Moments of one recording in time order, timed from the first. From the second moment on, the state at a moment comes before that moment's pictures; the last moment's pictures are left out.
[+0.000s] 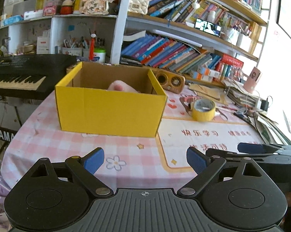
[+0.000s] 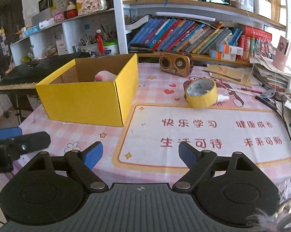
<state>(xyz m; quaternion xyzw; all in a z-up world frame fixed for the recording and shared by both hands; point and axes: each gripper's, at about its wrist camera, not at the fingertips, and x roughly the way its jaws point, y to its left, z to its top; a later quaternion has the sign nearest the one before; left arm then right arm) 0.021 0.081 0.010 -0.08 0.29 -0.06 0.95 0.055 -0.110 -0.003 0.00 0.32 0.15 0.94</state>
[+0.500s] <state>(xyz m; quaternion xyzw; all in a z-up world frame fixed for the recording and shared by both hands) 0.020 0.060 0.007 -0.06 0.30 -0.10 0.95 0.039 -0.128 -0.007 -0.01 0.33 0.09 0.94</state>
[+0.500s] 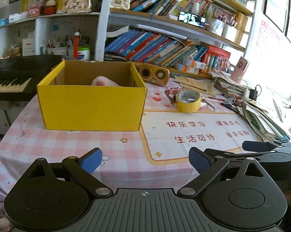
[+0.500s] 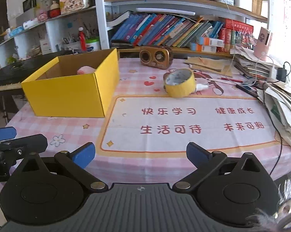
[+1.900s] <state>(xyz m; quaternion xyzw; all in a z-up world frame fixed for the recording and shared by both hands) 0.109 -0.040 0.002 -0.05 0.32 -0.14 0.94 0.126 -0.218 -0.014 -0.02 0.36 0.04 0.93</state>
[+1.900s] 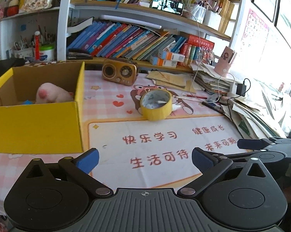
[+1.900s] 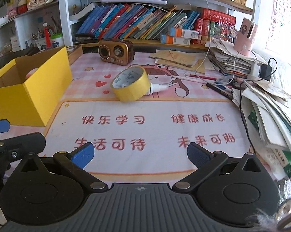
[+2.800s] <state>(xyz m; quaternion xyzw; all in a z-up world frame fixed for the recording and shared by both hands) 0.184 -0.088 -0.005 -0.08 0.35 -0.06 0.93 0.223 -0.276 -0.020 -0.01 0.36 0.11 0.93</state>
